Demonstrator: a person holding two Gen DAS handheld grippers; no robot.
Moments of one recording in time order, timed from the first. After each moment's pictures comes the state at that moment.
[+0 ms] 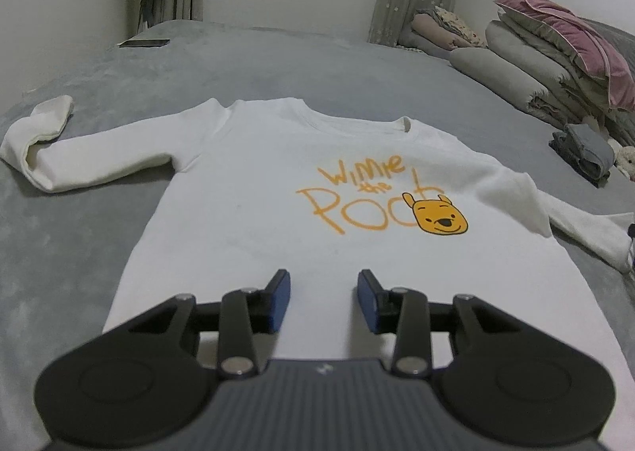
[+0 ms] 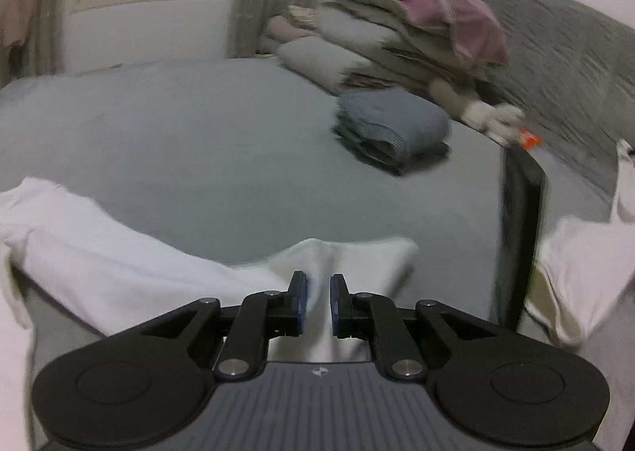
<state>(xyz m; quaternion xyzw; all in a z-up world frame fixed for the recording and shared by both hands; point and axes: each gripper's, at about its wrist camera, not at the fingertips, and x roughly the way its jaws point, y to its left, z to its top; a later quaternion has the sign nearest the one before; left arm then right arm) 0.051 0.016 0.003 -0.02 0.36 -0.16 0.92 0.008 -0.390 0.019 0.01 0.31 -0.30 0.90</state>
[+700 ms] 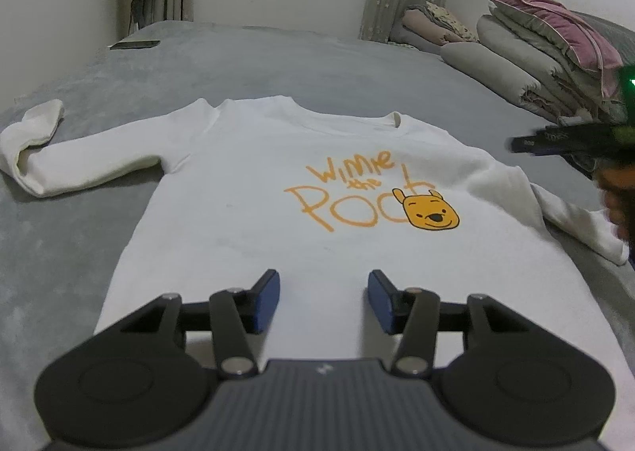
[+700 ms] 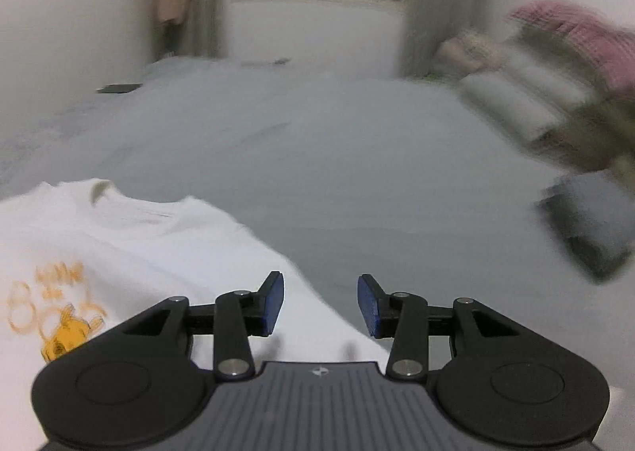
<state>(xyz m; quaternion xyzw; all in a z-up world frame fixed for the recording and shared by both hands) 0.051 0.014 0.003 -0.01 0.36 -0.17 0.92 0.137 -0.335 0.037 -0.02 0.32 -0.02 0.95</state>
